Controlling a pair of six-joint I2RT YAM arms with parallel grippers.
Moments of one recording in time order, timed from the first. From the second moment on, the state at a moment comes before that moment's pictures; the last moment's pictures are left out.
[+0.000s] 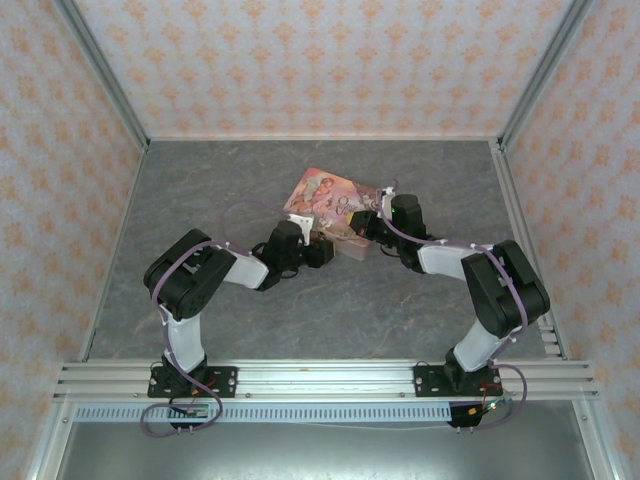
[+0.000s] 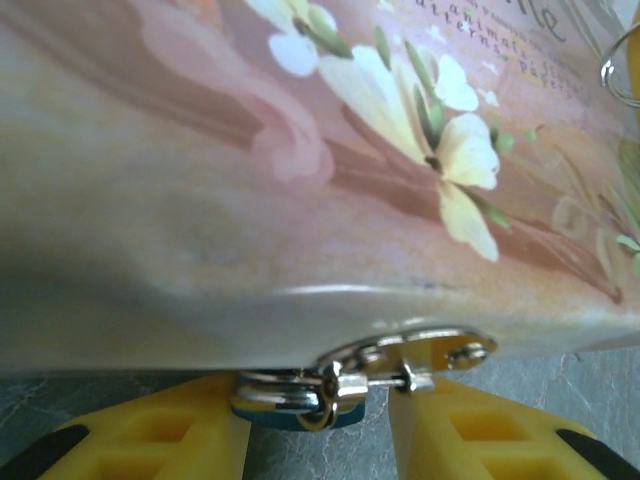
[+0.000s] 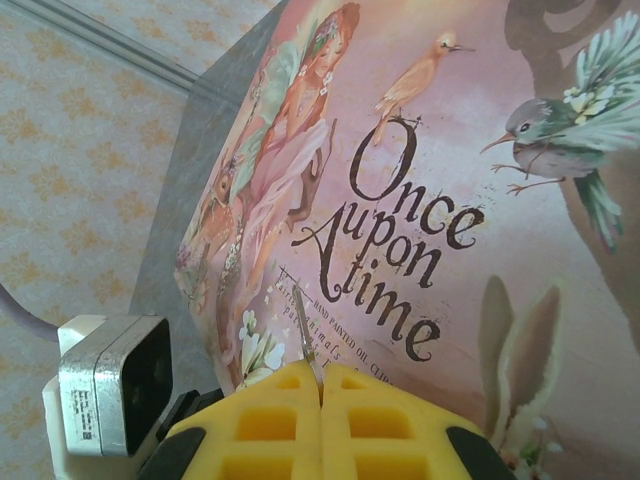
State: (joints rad) left arm -0.57 1.89 0.74 0.60 0.21 -0.56; right arm 0.39 1.65 0.74 0.45 -0.45 0.76
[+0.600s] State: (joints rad) left arm -0.57 1.89 0.74 0.60 0.18 -0.64; right arm 0.40 1.65 0.74 0.45 -0.45 0.76
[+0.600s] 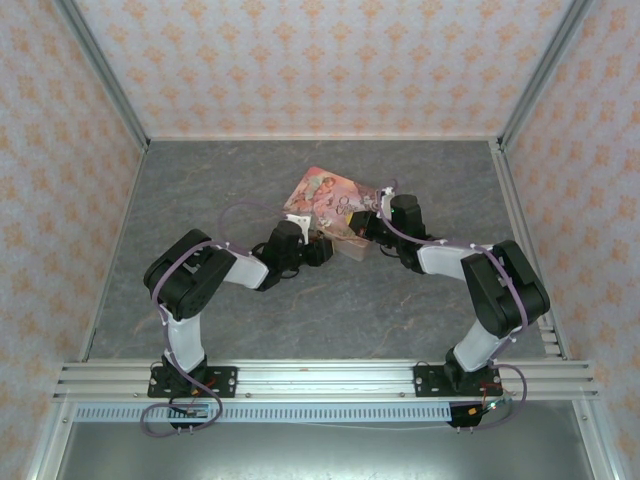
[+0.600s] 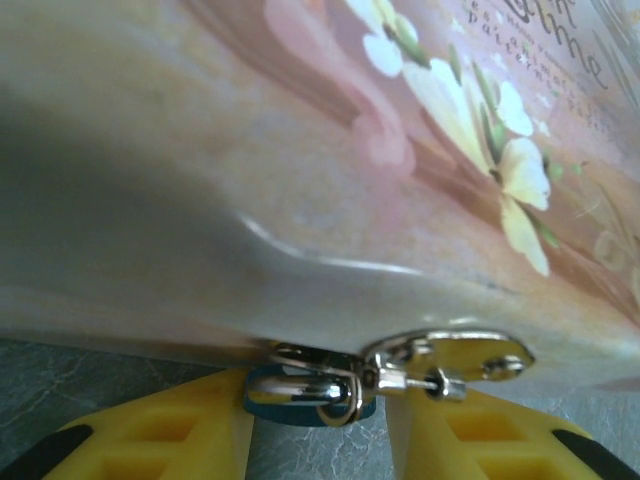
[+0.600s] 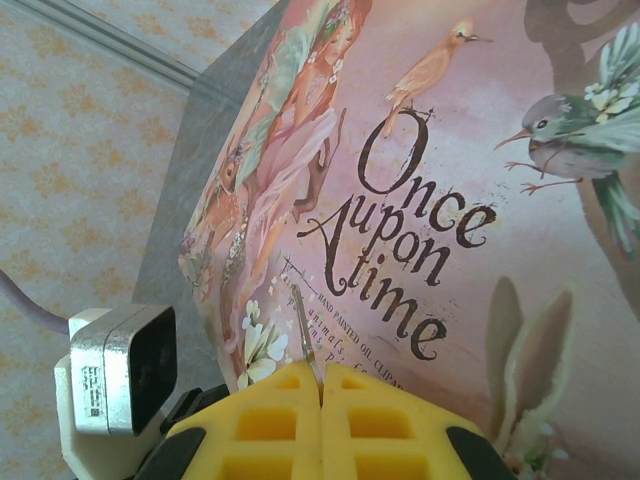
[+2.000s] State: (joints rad) left arm -0.57 1.81 0.73 0.59 0.14 -0.68; right arm 0.40 1.48 0.70 0.29 -0.45 0.60
